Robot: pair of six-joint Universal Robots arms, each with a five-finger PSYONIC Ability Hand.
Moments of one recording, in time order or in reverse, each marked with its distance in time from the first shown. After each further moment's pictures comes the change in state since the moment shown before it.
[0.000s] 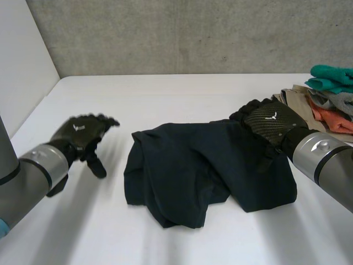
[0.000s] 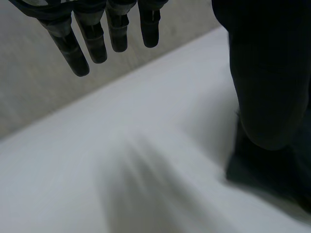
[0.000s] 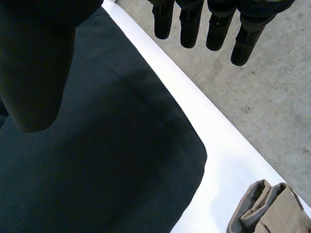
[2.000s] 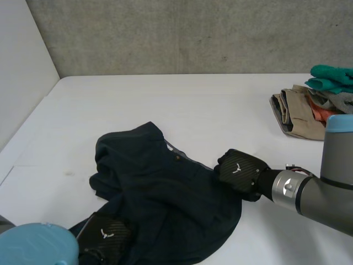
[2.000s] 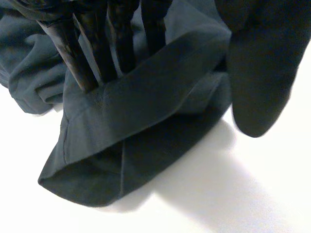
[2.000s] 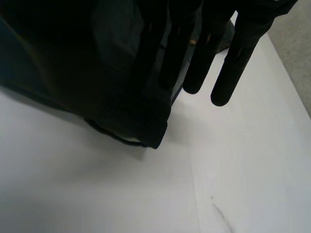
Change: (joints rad) left arm -0.545 0.041 -0.301 -0.046 -0.497 -0.007; right arm -0.066 0.301 0.057 -0.020 -0.390 -0.592; left_hand 0.255 0.231 0.226 0.234 0.212; right_hand 0.644 0.661 0.654 0.573 0.639
